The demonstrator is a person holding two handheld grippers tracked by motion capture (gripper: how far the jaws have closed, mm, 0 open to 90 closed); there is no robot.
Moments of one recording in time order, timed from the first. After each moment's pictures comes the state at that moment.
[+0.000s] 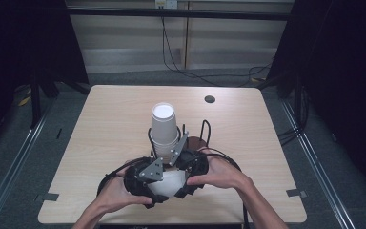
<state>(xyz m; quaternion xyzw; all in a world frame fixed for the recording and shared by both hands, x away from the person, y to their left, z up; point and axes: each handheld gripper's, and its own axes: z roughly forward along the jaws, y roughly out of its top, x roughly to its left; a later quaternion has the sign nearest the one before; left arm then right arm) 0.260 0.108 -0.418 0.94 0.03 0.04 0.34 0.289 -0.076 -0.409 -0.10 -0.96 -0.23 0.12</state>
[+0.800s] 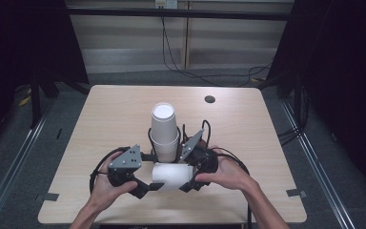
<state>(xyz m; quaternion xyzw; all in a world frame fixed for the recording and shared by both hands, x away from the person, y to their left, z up) 0.266 0.150 -0.396 0.86 0.09 0.05 0.49 0.290 -0.106 -0.409 -0.14 -0.95 -0.28 0.08</state>
